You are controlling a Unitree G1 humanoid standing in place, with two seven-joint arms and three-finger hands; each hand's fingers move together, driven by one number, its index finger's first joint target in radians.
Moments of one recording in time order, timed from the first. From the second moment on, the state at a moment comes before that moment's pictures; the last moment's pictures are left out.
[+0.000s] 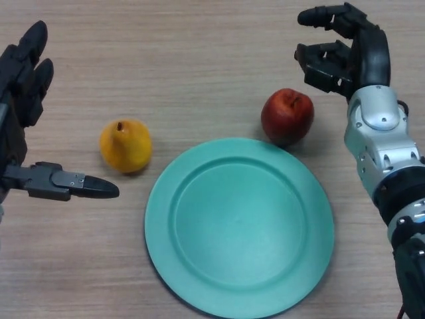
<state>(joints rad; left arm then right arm) -0.16 0.37 0.23 -0.29 -0.13 0.20 -0.20 -0.98 -0.16 -0.03 1.14 0.07 -0.30 -0.19</state>
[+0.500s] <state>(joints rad) -0.15 0.37 0.24 -0.33 -0.13 0.20 -0.23 -0.87 -0.18 0.04 1.01 -0.16 -0.14 -0.02</state>
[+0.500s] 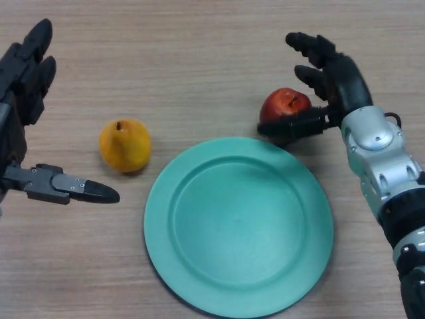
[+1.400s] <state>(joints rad) -0.09 0.38 0.34 -0.37 -0.13 0.21 -0.27 -0.93 -0.17 0.14 1.16 -0.03 -0.20 -0.06</state>
